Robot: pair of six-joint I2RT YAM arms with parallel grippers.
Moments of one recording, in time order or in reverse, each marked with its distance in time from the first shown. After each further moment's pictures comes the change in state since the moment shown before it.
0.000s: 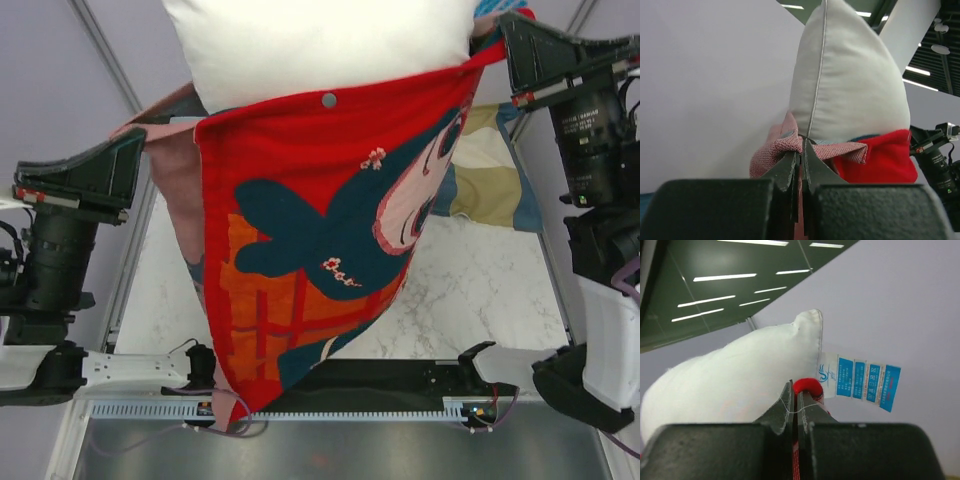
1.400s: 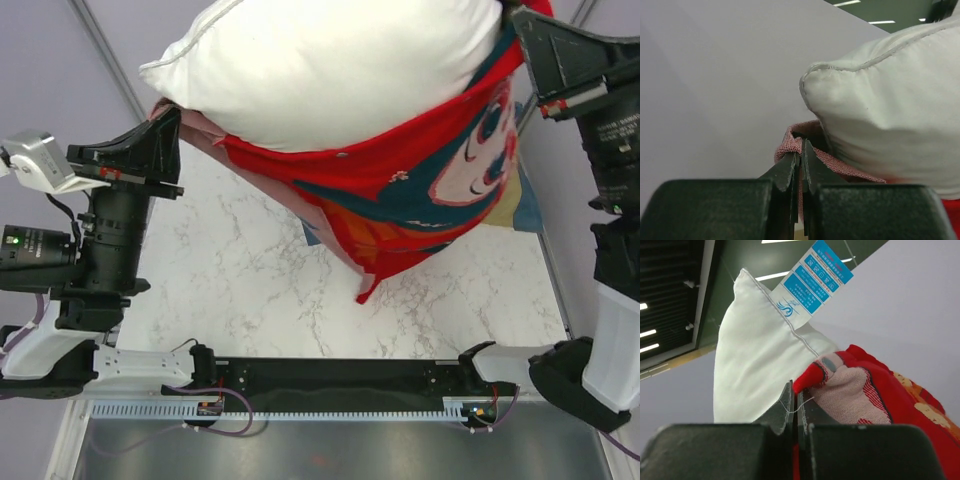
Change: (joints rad) left arm 0.006 0.091 -0.107 0.293 -0.150 0.402; right arm -0.016 0.140 0.293 -0.130 -0.172 0.203
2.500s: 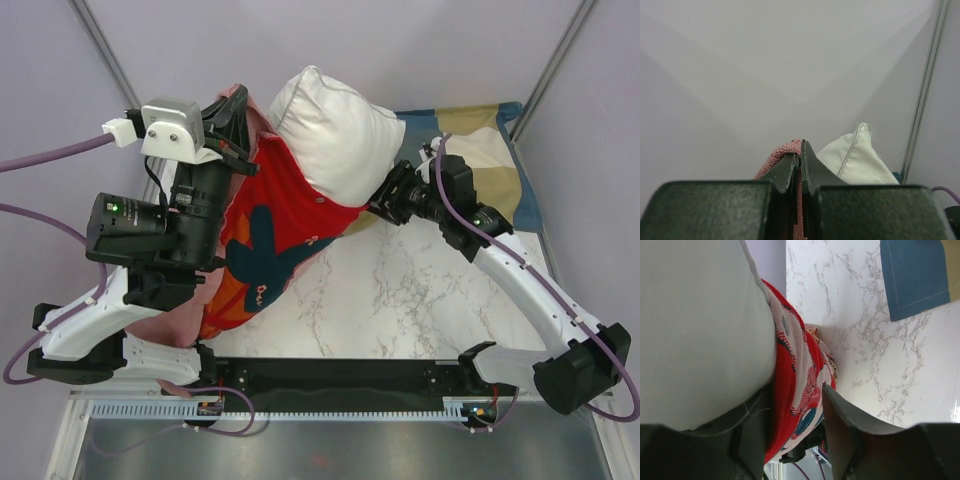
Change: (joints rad) left arm 0.000 0.264 0.146 0.069 -0.024 0.257; right arm 0.015 -0.086 -1.193 0.026 -0.235 0.378
